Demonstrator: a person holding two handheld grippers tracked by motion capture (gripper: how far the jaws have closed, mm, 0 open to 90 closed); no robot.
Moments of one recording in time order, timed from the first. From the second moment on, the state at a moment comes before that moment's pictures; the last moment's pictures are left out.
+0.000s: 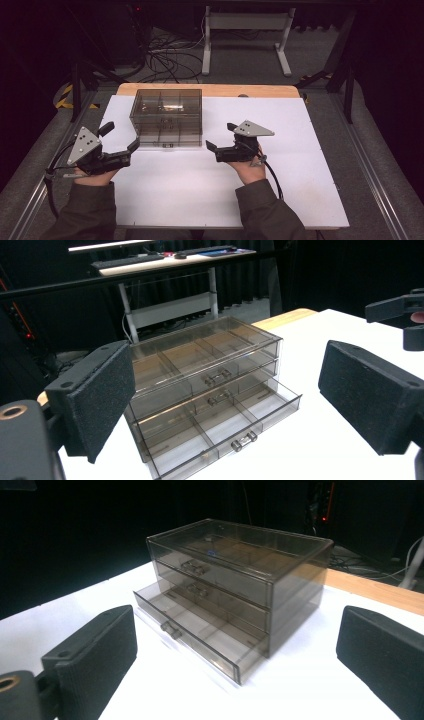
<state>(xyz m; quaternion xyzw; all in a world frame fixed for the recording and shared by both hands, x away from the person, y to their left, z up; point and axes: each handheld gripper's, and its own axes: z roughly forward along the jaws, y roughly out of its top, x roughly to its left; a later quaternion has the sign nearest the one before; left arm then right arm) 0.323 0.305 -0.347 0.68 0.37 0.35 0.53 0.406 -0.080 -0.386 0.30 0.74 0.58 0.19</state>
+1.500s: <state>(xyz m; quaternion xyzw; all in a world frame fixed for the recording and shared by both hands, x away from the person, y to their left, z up) 0.321 0.299 -0.352 0.69 0.36 0.36 0.52 0.371 -0.188 -0.389 0.34 0.70 0.59 0.22</state>
